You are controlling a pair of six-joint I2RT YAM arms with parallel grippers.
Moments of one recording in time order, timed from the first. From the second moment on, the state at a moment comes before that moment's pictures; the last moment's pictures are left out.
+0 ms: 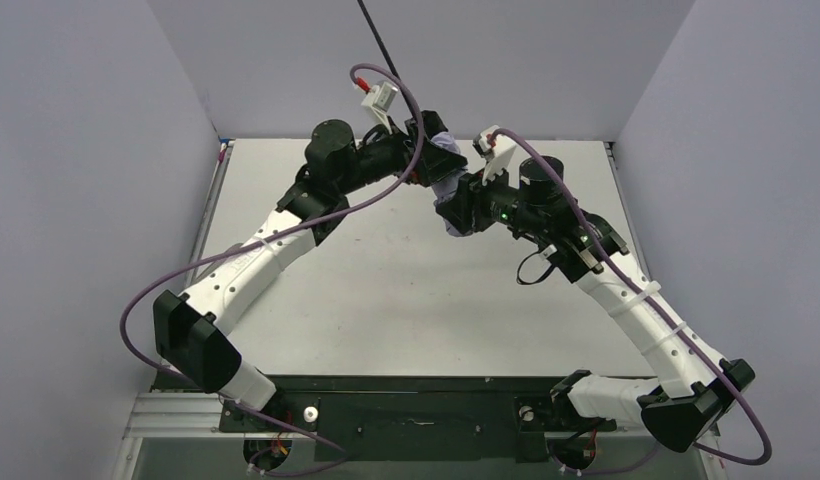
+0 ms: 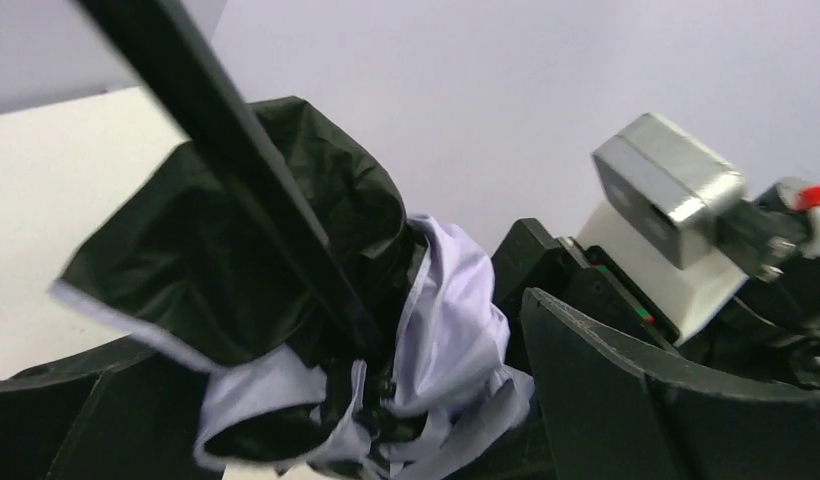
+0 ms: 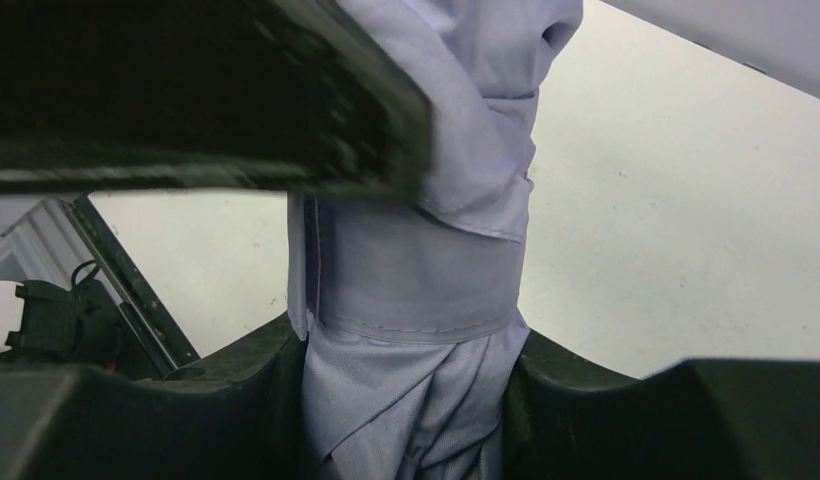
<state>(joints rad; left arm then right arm) -0.60 1.52 1.49 0.16 0.49 -0.72 0.58 1.20 1.36 -0.47 -0.26 0.15</state>
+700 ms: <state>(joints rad) -0.49 1.63 1.44 0.42 0.68 -1.03 0.42 1.11 1.29 -0.44 -0.48 0.13</state>
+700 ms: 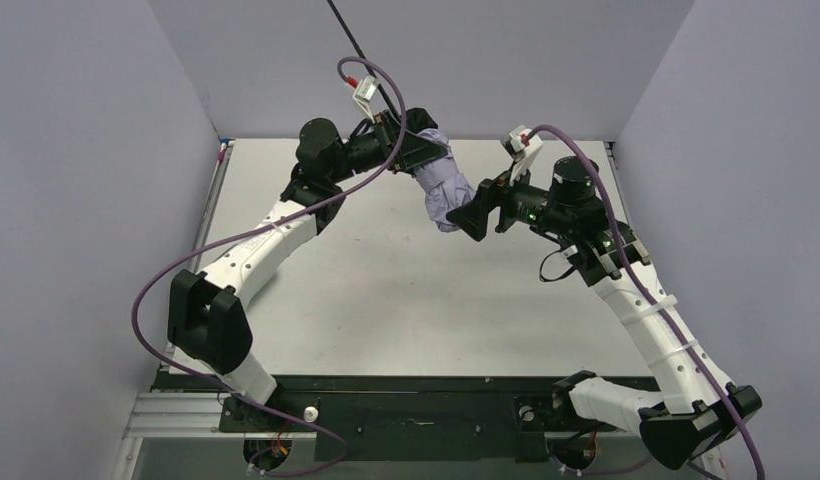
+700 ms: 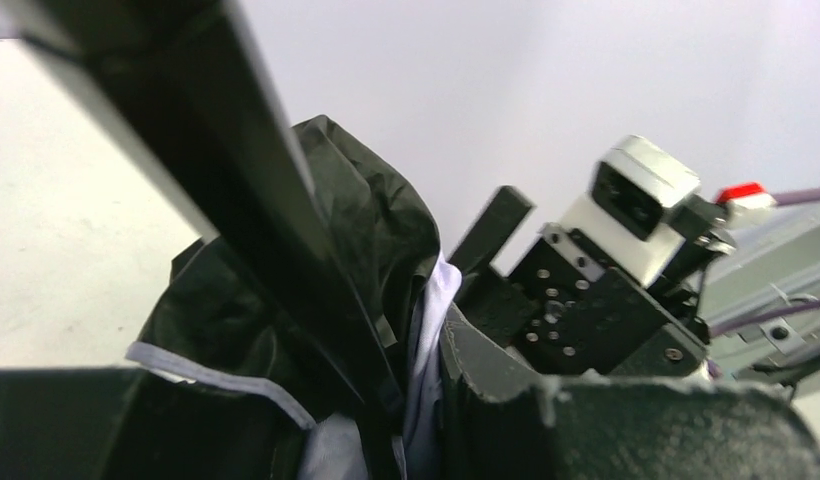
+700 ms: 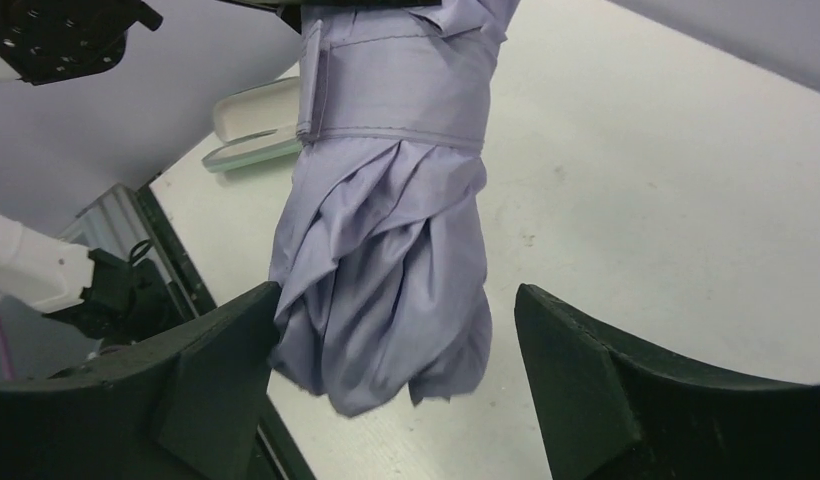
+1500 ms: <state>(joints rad) -0.38 1.60 1.44 0.45 0.83 -0.90 0.42 1.21 1.29 -0.40 -0.65 0.30</state>
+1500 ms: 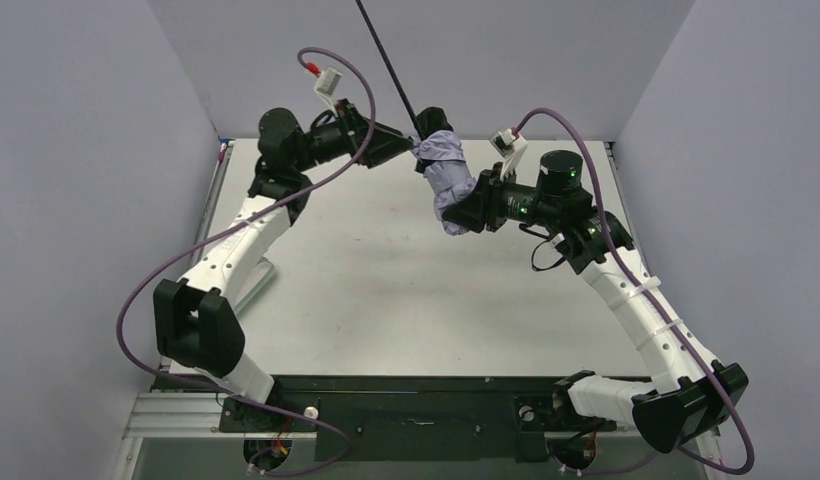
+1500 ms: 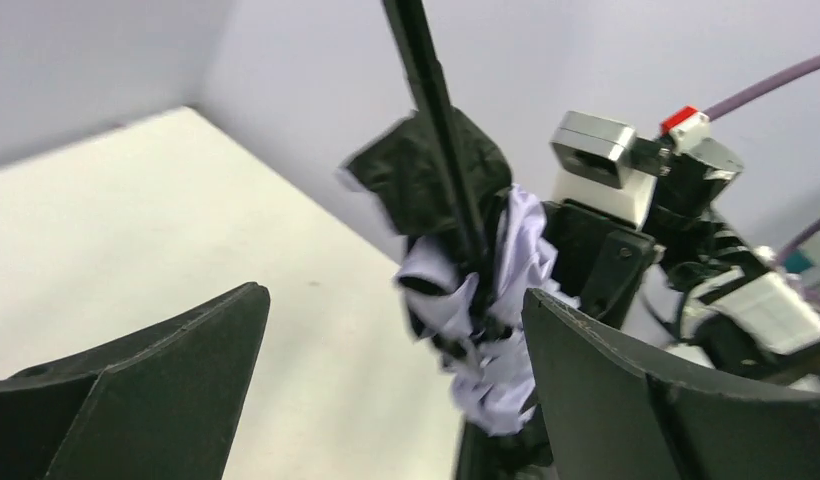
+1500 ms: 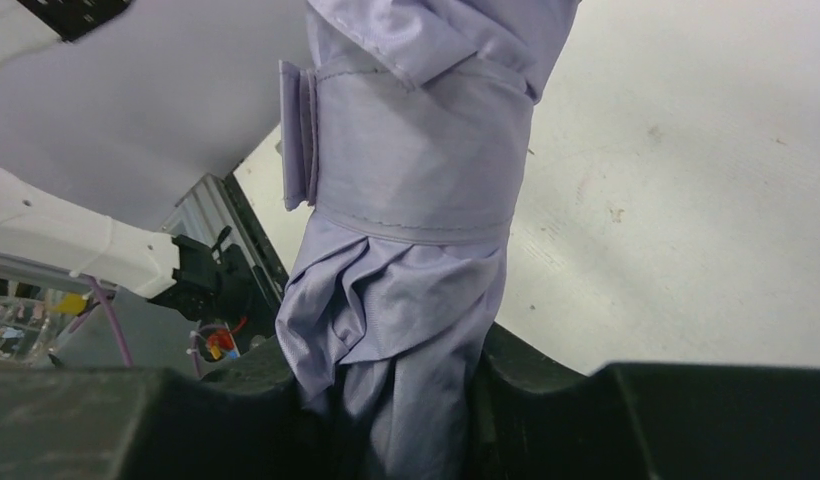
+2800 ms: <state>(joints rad) -0.86 1.44 1.61 -0.84 0.59 1.32 0.52 1.18 1.33 -0.90 -0.54 -0.04</state>
